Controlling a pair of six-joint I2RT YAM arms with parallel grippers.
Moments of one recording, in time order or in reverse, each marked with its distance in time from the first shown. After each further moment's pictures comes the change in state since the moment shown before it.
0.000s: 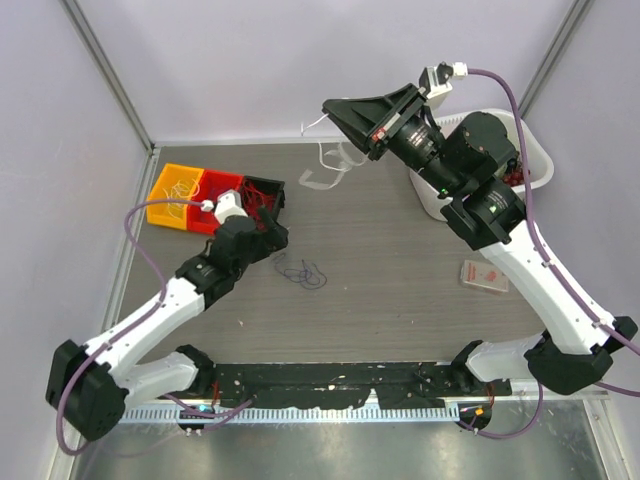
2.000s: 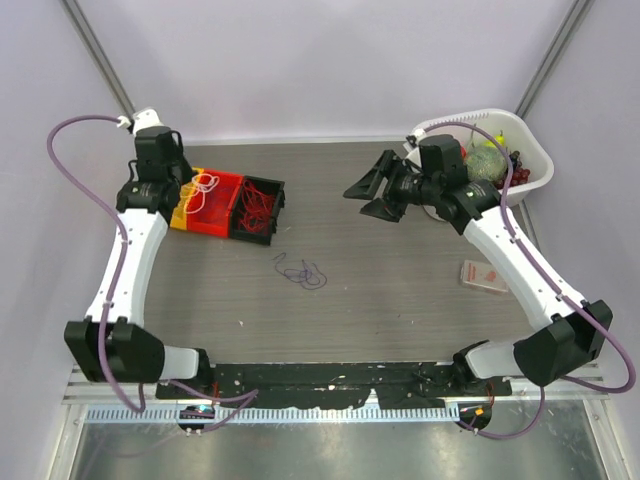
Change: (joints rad) left arm 0.532 0.216 0.636 -0.308 0.083 0.454; right arm -0.282 0.056 -0.302 -0.531 -0.310 -0.381
